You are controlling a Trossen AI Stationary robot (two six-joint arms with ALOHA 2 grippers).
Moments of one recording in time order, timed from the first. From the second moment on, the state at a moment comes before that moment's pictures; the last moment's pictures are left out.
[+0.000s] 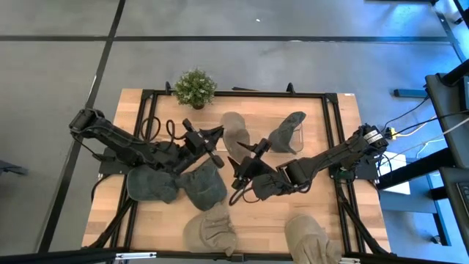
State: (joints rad) left arm -0.36 1.37 0.95 0.67 -1.10 0.25; right arm 0.43 1.75 1.50 -0.24 1.10 0.03
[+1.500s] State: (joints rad) left arm -0.53 1.37 0.95 0.65 -1.23 0.45; right arm 0.43 1.65 1.54 -0.63 1.01 -0.04
